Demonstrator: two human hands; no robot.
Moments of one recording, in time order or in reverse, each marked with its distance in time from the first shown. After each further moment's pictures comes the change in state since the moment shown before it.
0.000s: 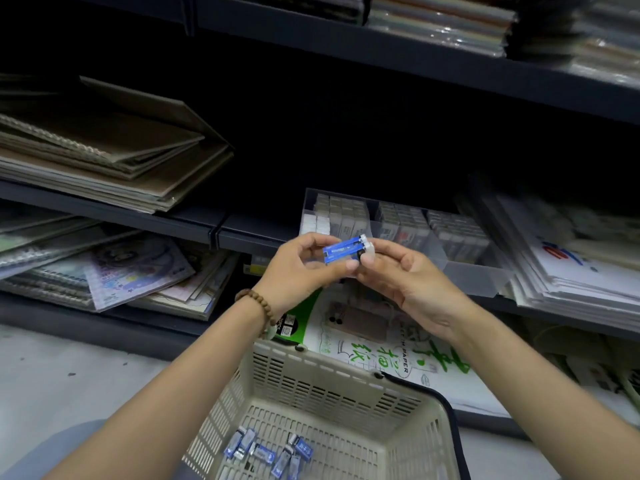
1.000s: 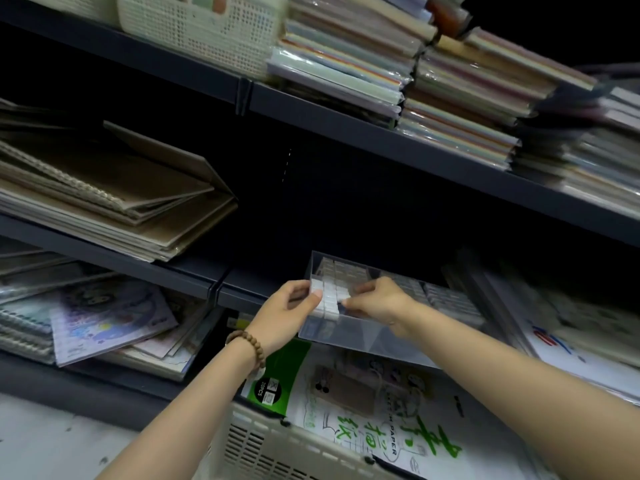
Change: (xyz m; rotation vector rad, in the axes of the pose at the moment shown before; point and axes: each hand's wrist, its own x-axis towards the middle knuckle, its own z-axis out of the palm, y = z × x) left_hand 0.044 -0.026 -0.039 0.123 0.067 -0.075; right_hand 0.108 -0.010 0.013 -0.810 0.365 0.161
